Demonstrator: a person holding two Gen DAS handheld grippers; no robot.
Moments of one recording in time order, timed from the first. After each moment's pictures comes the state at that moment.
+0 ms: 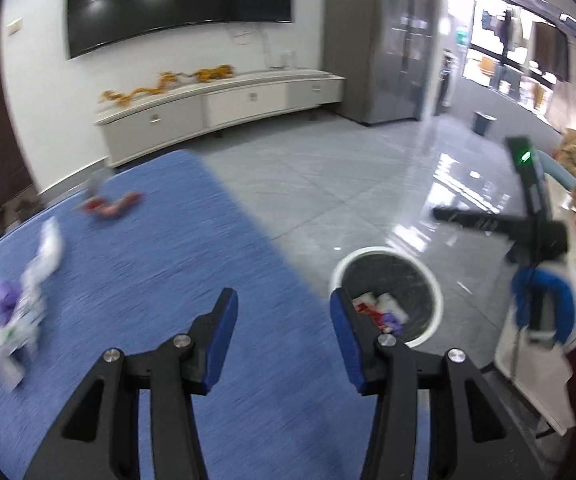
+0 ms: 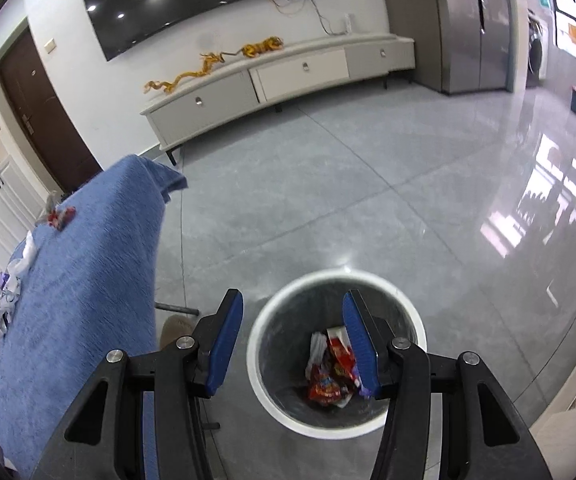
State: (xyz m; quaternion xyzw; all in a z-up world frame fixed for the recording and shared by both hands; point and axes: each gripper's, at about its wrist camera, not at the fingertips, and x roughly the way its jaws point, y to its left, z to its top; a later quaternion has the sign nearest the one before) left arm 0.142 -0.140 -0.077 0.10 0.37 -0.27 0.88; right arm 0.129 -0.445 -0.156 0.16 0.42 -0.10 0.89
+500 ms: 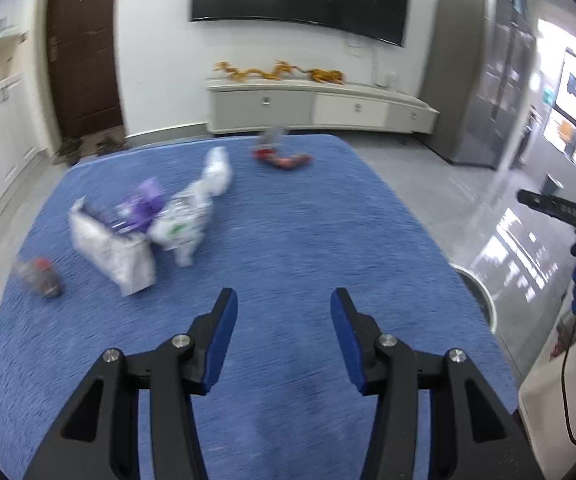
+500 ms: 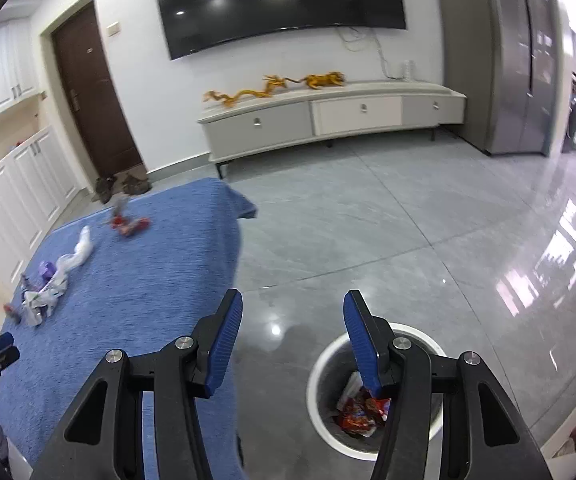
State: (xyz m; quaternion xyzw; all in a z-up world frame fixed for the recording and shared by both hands) left arm 0.133 0.035 -0.084 0.00 0.38 -0.13 0.92; right arm 0.151 -0.360 -0.085 0.10 0.38 -0.03 0.92
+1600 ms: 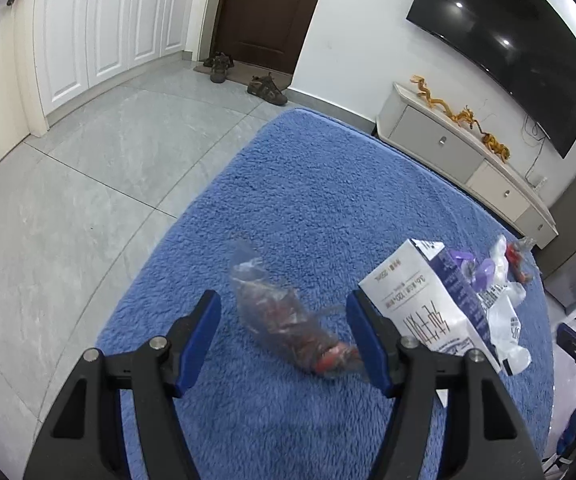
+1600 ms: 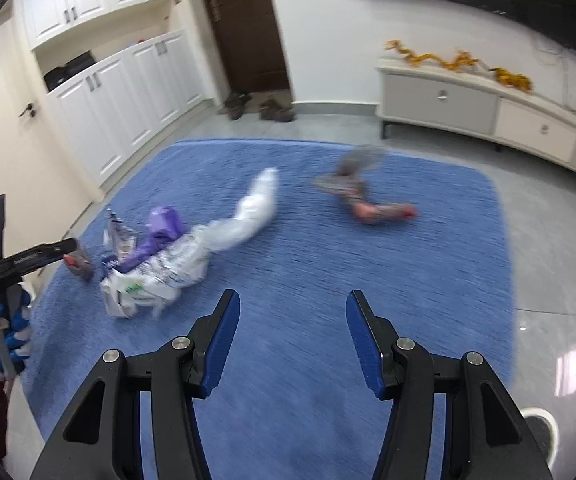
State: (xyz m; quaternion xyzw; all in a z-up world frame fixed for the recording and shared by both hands) left arm 0.243 0.290 -0.139 -0.19 0.41 0.09 0.89; right arm 0.292 -0.093 -0.121 0.01 0.45 0.23 0.86
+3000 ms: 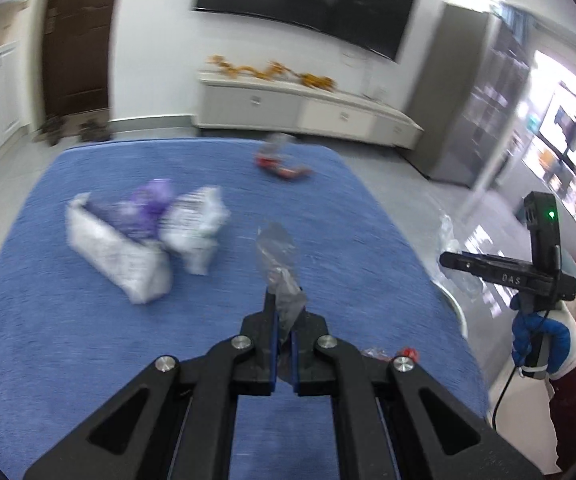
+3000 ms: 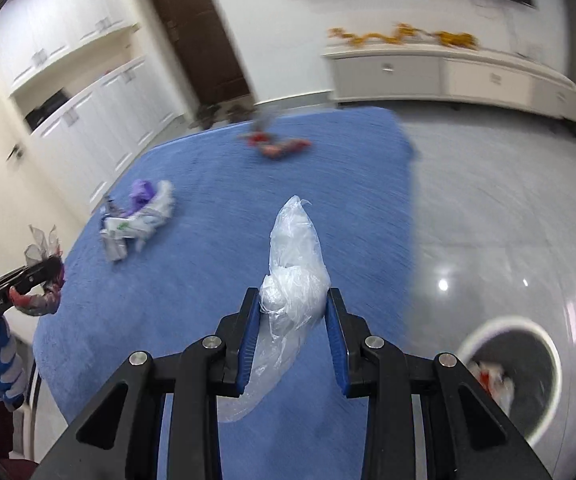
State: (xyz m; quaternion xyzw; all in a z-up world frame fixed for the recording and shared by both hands) left arm 0.157 0.051 -0.074 -0.04 0.39 -0.20 0.90; right arm 0.183 -0.240 -0.126 0.09 0.46 0.16 0.87
